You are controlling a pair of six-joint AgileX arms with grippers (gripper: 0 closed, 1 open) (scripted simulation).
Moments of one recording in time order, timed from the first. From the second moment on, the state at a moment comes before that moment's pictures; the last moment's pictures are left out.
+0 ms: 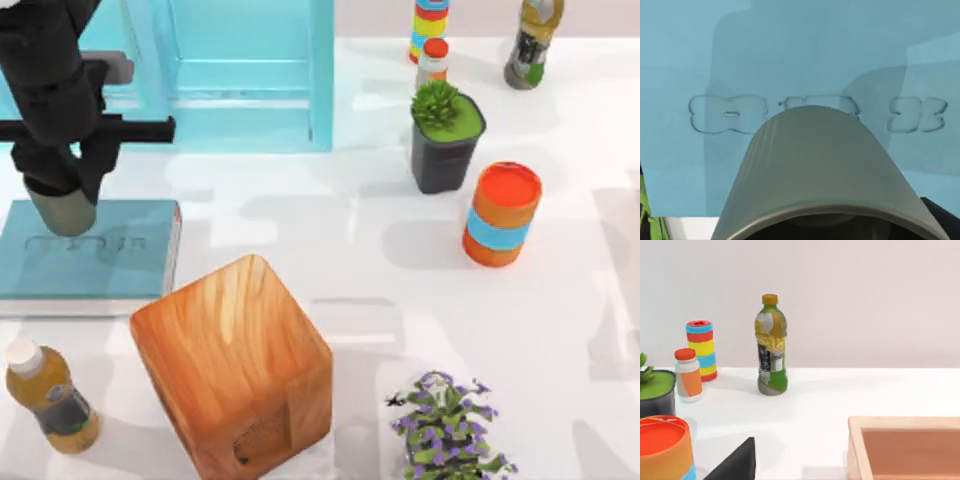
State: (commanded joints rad) left arm -0.18 2.04 1.75 -1.29 -0.01 -0.15; right arm 0.00 0.00 0.00 0.00 0.00 0.00
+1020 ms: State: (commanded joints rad) left arm -0.69 2.35 2.33 -1.54 0.02 -0.66; right arm 0.00 0.00 0.00 0.00 0.00 0.00
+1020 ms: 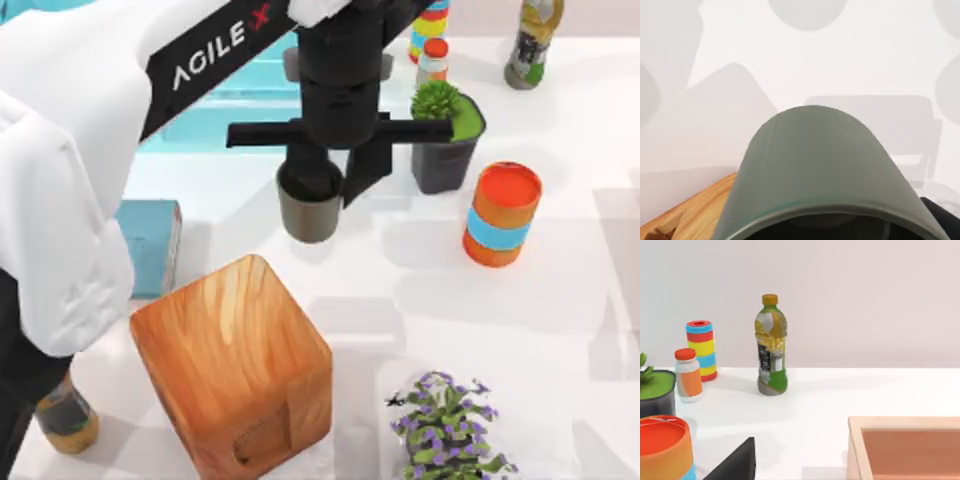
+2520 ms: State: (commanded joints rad) left arm -0.81 2.33 2.06 -1.27 0.02 -0.77; right arm 0.00 0.00 0.00 0.00 0.00 0.00
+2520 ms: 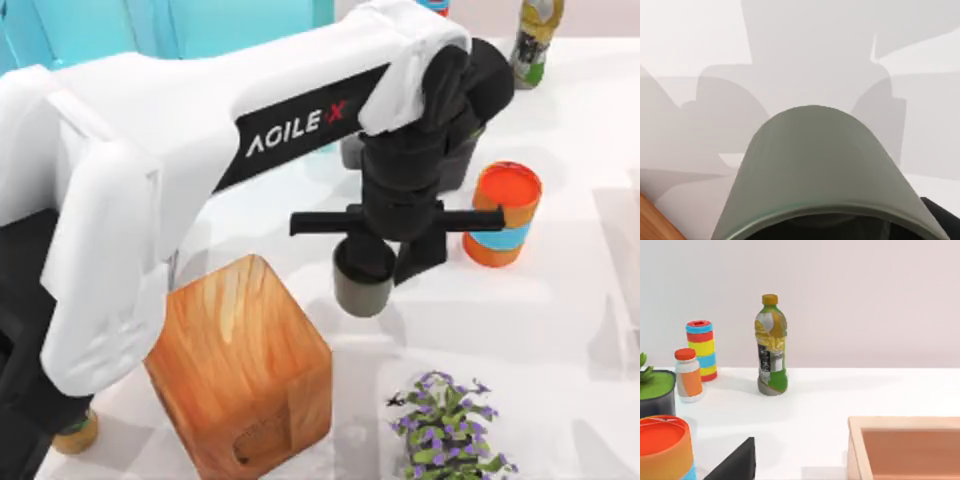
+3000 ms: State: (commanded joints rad) left arm -0.81 2.33 2.06 -1.27 0.02 -0.77; right arm 0.00 0.00 0.00 0.00 0.00 0.00
